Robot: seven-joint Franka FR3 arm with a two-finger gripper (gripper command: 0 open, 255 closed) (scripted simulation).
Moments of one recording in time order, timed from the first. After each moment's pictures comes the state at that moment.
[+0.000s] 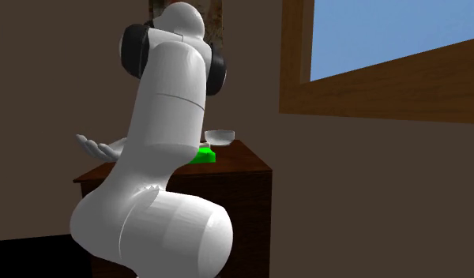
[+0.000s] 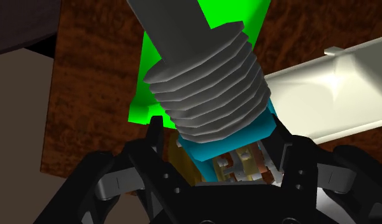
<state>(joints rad) 0.33 0.34 0.72 -1.07 -0.26 1.36 1.32</state>
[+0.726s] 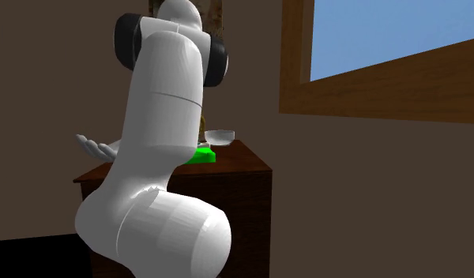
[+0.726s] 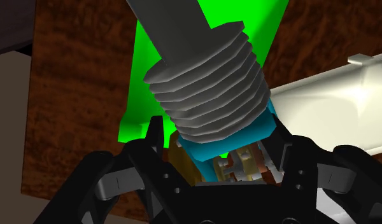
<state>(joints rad) 0.24 0.25 0.72 -1.35 -0.20 1.56 1.30</state>
